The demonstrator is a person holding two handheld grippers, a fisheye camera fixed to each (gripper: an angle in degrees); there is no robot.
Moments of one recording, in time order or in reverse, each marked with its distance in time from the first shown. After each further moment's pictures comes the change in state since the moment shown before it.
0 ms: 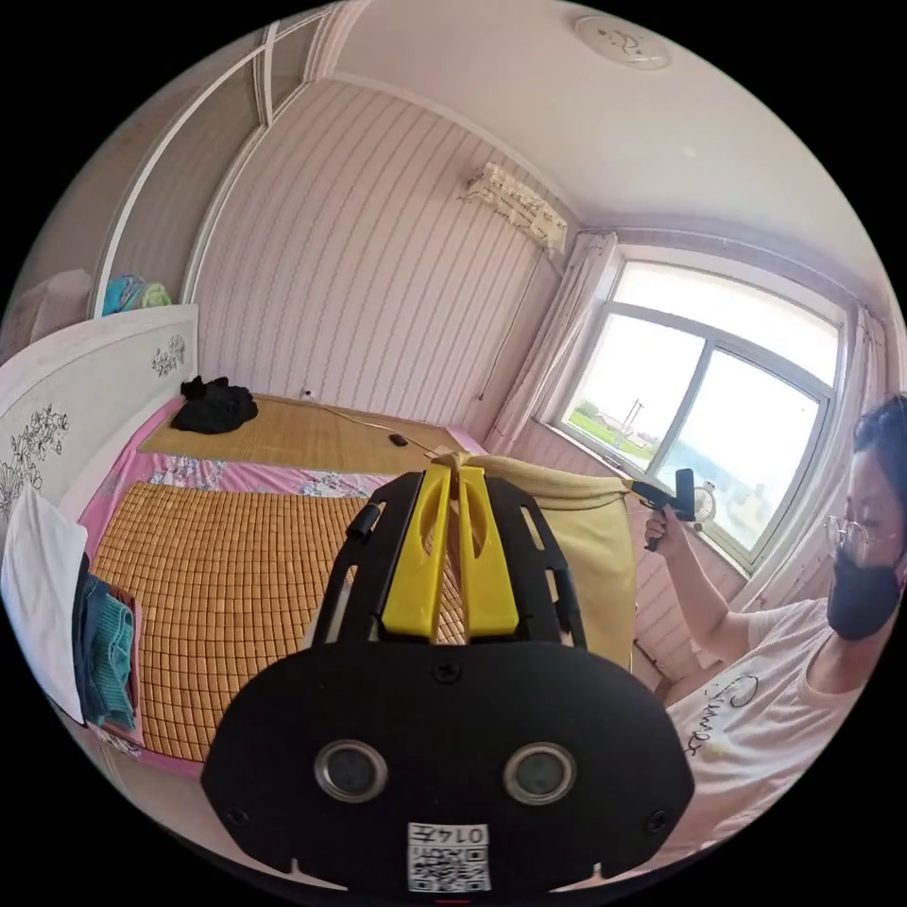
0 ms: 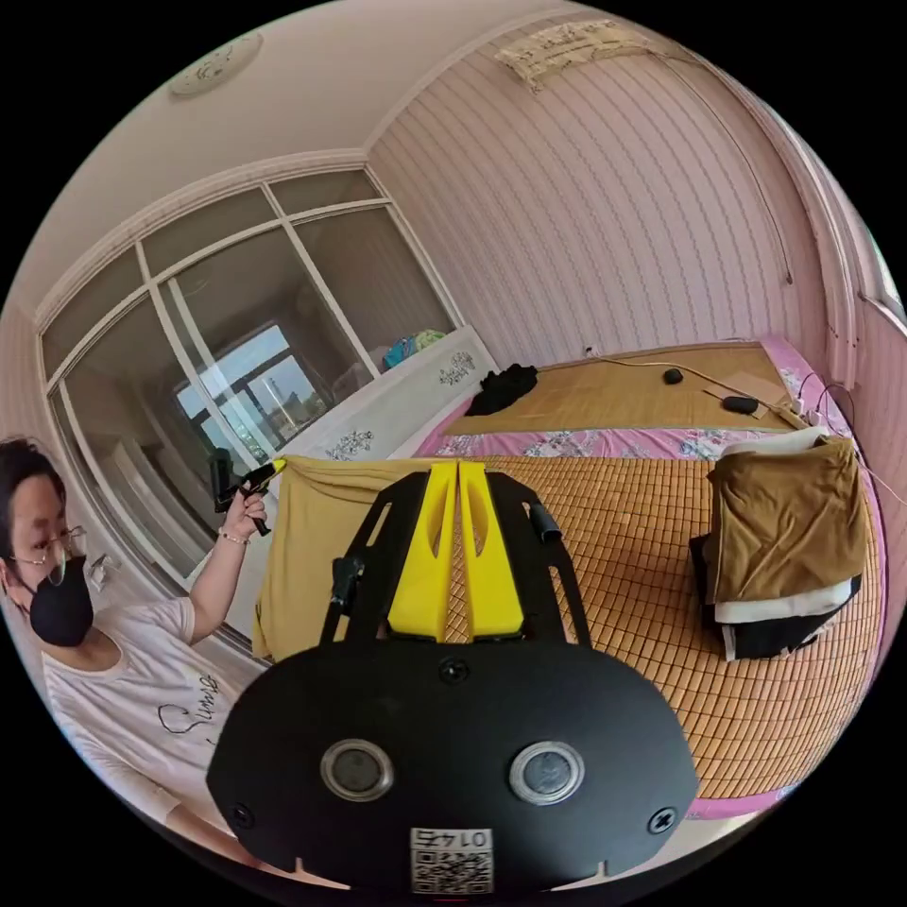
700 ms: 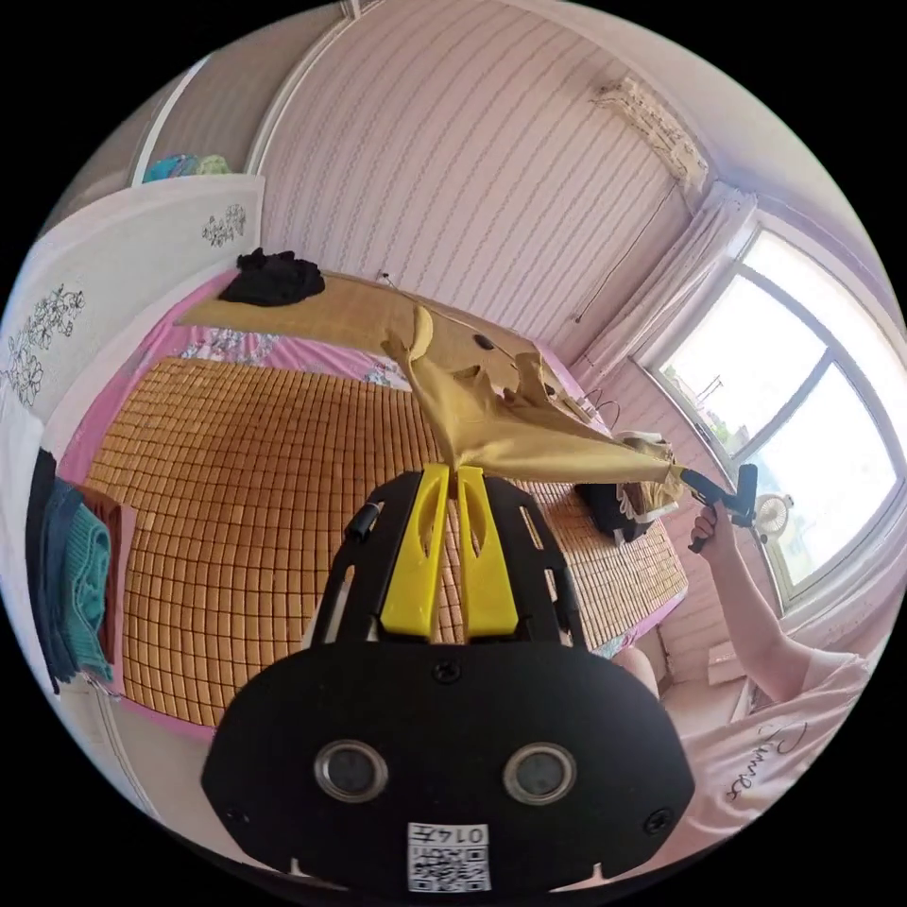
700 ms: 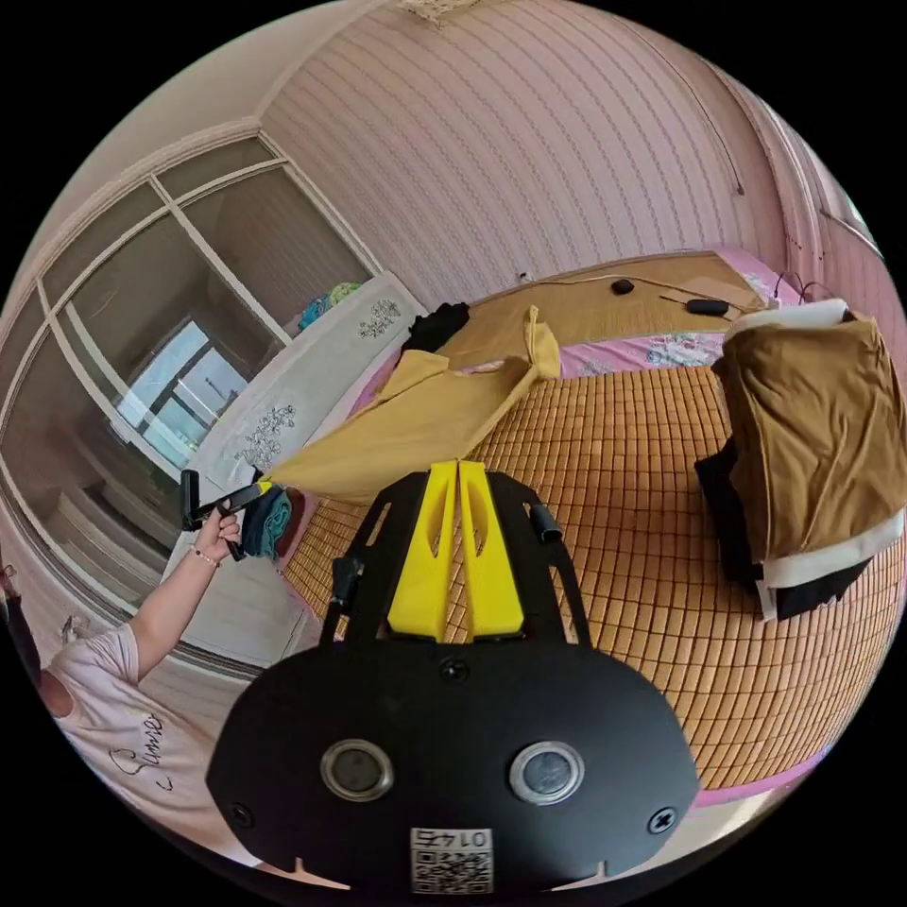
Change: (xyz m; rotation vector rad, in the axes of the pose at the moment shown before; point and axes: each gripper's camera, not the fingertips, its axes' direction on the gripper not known) left arm -0.146 0.012 0.206 -0.313 -0.163 -0.201; right arm 0.136 -0.012 0.197 -0.147 0.173 0.178
